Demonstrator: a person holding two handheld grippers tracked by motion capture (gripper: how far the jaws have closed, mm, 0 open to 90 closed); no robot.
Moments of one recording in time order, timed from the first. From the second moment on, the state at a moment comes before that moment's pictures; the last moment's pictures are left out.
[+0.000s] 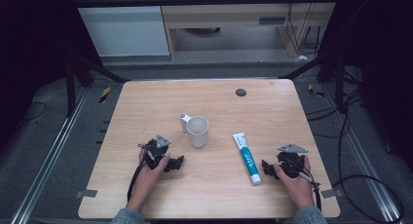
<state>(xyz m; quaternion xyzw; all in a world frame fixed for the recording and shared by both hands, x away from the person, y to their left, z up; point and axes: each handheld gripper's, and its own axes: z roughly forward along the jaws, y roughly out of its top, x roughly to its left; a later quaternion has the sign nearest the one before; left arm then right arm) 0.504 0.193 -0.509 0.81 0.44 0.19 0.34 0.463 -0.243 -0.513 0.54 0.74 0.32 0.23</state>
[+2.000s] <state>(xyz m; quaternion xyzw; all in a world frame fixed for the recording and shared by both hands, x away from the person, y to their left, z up) 0.515 0.187 -0.509 0.80 0.46 0.20 0.33 0.514 -0.169 -0.408 0.48 0.83 0.24 0.17</state>
